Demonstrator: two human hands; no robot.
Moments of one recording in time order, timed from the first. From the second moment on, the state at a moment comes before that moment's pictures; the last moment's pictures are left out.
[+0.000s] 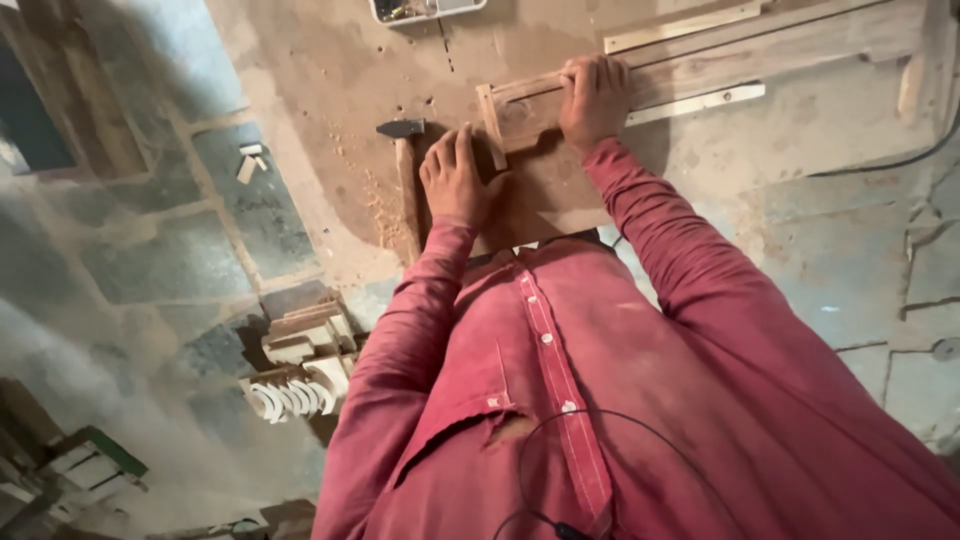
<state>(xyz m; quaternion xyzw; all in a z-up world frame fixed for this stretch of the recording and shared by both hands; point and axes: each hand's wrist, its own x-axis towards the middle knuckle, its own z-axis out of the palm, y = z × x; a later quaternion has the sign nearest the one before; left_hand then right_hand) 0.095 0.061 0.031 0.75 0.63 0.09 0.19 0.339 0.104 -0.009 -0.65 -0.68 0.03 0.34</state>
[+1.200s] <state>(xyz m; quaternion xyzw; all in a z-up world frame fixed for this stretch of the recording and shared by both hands) -0.008 -0.022 0.023 0.67 0.69 0.23 0.14 0.243 0.055 0.018 -0.58 -0.69 0.18 0.39</state>
